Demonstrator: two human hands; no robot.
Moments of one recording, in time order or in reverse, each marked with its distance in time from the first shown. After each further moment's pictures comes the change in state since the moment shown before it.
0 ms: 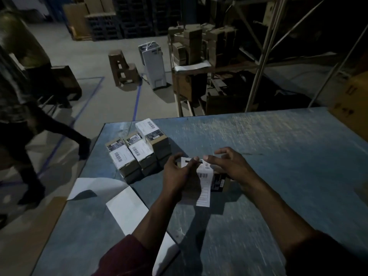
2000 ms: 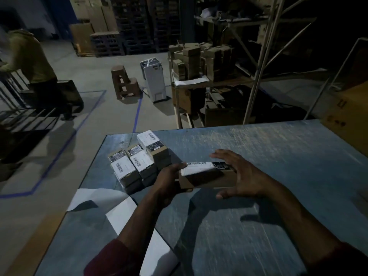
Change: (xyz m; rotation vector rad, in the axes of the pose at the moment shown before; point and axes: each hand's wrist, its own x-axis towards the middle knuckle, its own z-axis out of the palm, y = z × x) left_hand -0.004 0.041 -0.028 -0.256 -0.266 -0.296; right_hand -0.020 -0.014 -0.055 -0.676 -0.271 -0.482
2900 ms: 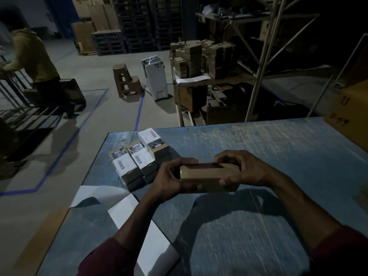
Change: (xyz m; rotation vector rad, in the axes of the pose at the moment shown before) left_hand -0.004 -0.010 -0.020 0.544 -0.199 0.676; right_hand 0.007 0.004 -0.018 0.266 -0.012 -0.032
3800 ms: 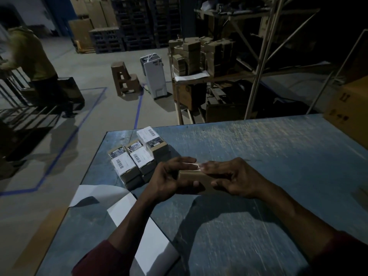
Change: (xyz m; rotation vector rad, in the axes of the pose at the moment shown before) left_hand -0.002 -0.001 -0.005 -0.011 -0.011 0.096; right_hand -0.005 0.000 0.038 -0.075 0.105 -0.267
